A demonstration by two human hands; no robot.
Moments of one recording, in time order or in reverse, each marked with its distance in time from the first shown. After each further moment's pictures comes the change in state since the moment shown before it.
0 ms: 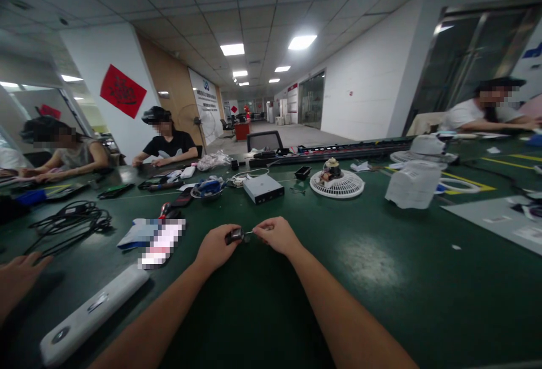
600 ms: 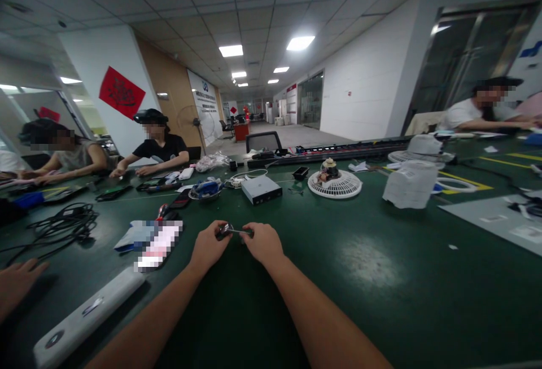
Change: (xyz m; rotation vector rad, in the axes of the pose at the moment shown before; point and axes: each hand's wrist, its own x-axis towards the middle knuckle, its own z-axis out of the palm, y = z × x) left_hand 0.004 -0.010 0.002 -0.107 0.145 -0.216; right_hand -0.004 -0.016 0.035 -0.491 0.154 -0.109
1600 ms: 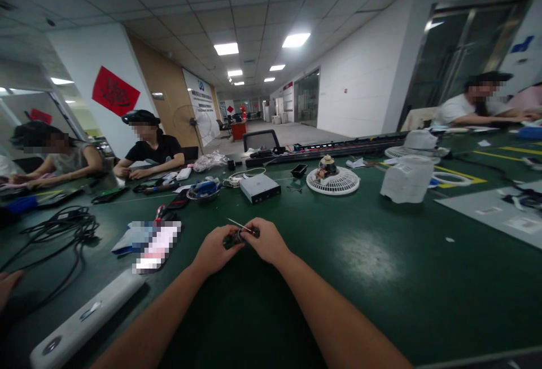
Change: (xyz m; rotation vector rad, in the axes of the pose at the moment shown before) left_hand -0.009 0.011 -0.002 0.069 -0.153 0.403; right_hand -0.003 0.010 -0.009 0.363 -0.004 -0.122
